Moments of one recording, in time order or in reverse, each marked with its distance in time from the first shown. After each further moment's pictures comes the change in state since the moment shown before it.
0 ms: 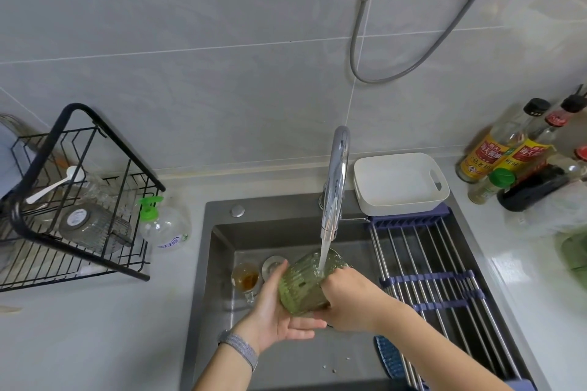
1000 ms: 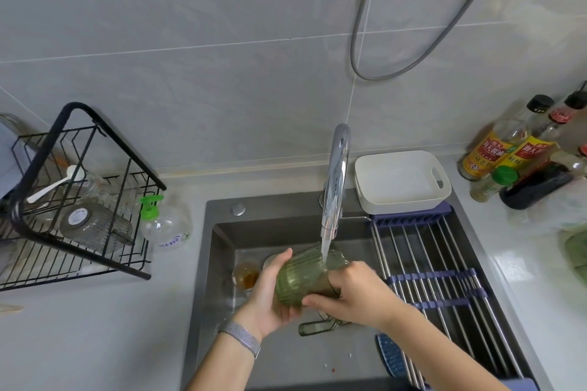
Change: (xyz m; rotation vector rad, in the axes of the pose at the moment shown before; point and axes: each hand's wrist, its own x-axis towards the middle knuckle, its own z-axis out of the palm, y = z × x) left_hand -0.004 0.015 0.009 -0.116 0.000 0.210; right_hand -0.010 0.005 -0.001 0.235 0.416 -0.026
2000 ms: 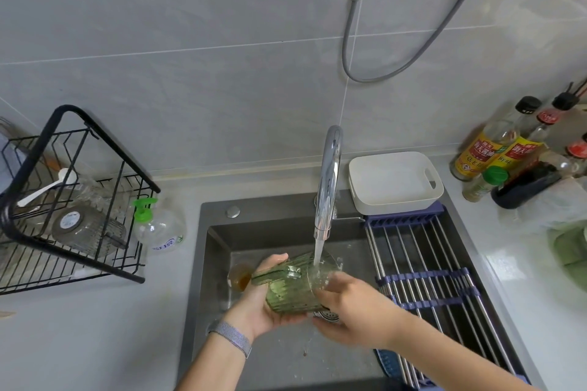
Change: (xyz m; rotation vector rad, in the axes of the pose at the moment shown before) left_hand 0.002 0.005 -0.004 0.038 -0.006 -0.137; right_hand -0.020 -0.008 -0.009 -0.064 -0.190 -0.158
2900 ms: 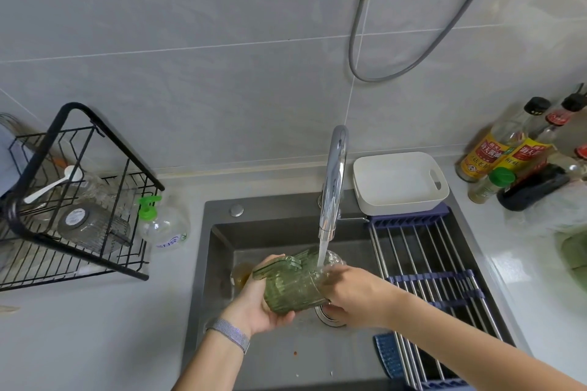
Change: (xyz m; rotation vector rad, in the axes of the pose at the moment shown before) left_hand 0.007 0.003 -0.016 0.028 0.028 -0.106; right_hand 0.018 0.018 -0.005 -0.137 -0.361 0.041
